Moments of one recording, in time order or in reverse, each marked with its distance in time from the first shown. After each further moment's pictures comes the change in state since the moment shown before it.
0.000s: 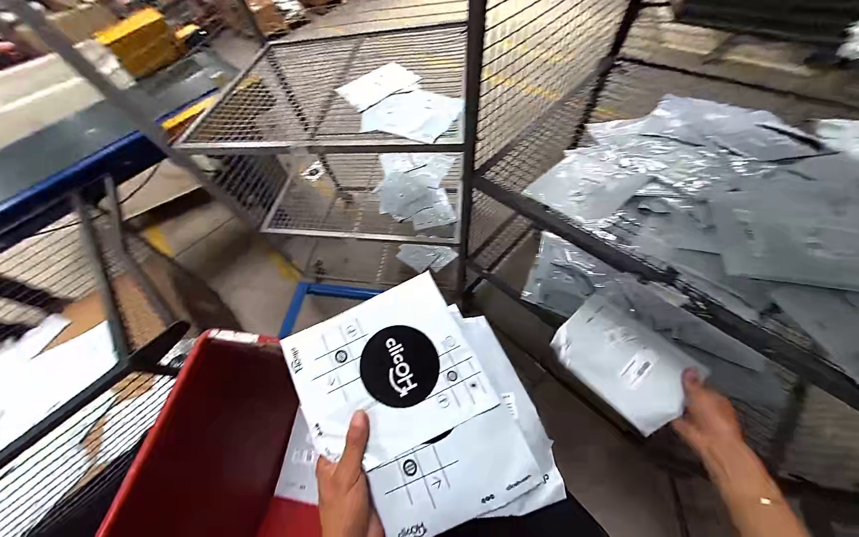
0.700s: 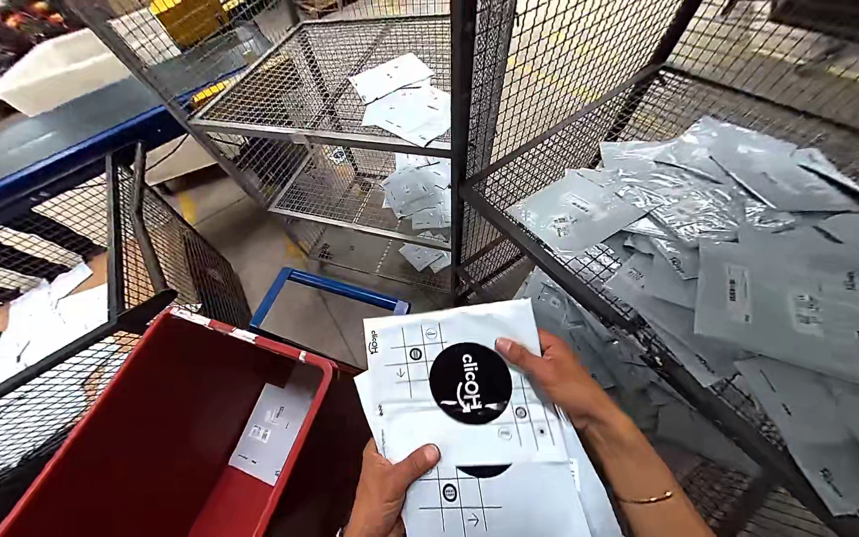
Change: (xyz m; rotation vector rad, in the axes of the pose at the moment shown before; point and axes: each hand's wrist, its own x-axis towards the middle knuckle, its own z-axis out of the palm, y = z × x) left_hand -0.058 -0.107 0.107 -0.003 -0.198 -0.216; right_hand -0.086 -0.180 0.107 -0.189 -1.063 -0.187
